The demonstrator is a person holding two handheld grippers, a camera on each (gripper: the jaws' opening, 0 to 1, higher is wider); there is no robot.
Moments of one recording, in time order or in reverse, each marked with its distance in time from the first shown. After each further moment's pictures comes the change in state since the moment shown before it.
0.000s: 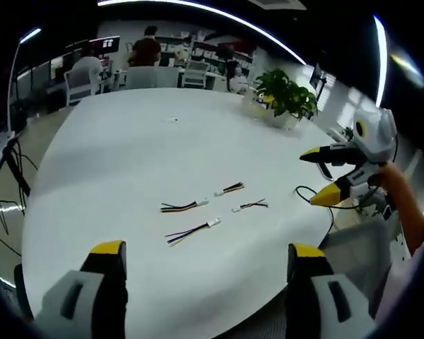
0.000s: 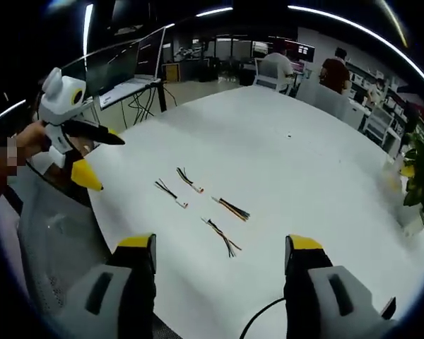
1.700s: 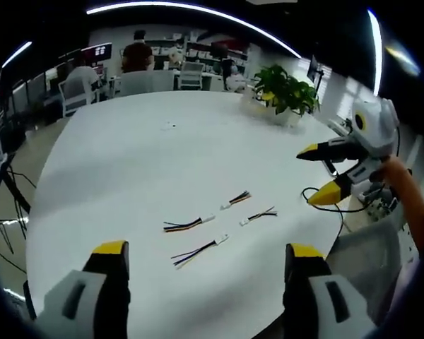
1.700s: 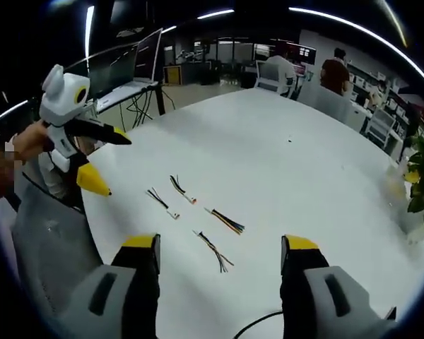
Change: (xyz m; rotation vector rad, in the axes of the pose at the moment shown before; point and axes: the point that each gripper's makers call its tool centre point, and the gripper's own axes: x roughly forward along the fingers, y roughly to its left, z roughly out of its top) left arm 0.024 0.007 0.024 0.060 -0.004 0.018; right arm 0.021 -0.017 0.016 0.003 -0.028 0.014
